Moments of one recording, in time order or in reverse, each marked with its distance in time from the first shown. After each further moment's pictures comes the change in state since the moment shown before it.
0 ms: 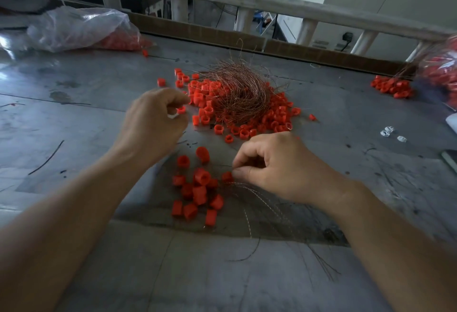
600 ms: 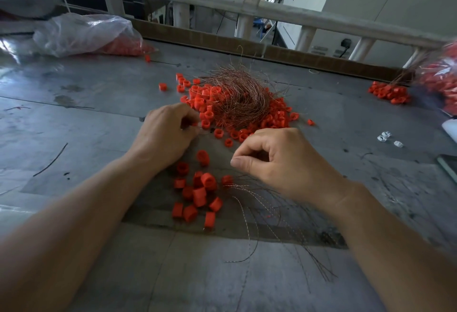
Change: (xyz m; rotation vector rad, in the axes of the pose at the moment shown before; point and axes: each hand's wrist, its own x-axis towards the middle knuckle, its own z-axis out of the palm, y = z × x) left_hand 0.003 -0.005 0.014 0.124 -0.096 0.120; right_hand -0.002 0.000 -0.005 0.040 0.125 -0.005
